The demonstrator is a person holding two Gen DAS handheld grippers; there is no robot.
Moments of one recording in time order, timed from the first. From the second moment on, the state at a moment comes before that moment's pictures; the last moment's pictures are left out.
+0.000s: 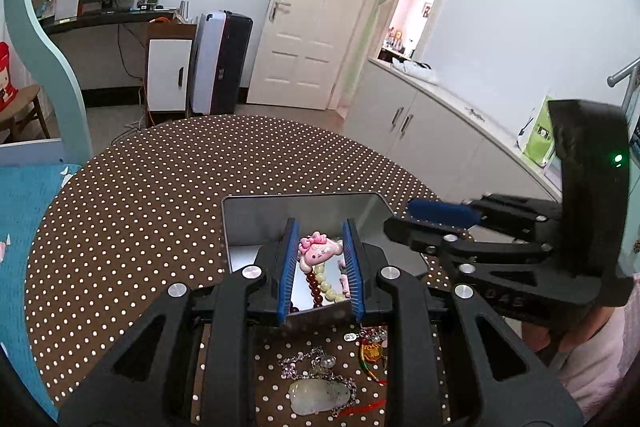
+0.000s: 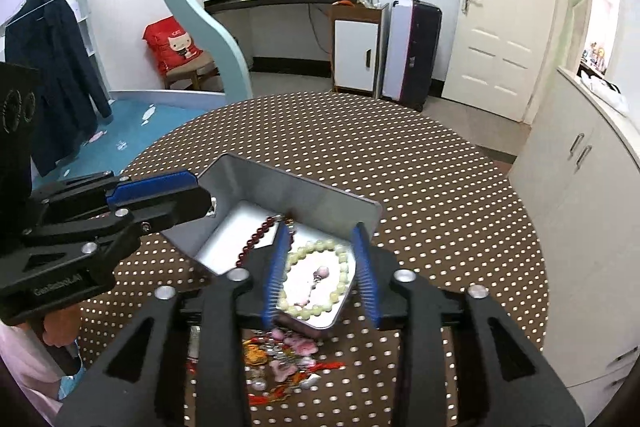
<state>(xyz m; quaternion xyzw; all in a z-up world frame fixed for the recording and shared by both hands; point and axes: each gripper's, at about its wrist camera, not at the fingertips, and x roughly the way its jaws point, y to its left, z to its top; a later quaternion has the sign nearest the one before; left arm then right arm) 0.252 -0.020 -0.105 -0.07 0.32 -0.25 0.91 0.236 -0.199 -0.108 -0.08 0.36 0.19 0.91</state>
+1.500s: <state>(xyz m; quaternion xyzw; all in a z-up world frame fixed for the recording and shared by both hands) 0.181 -0.028 -0.127 -0.04 0.33 -0.23 0.92 0.199 -0.230 -0.147 -0.01 0.43 0.23 0.88</state>
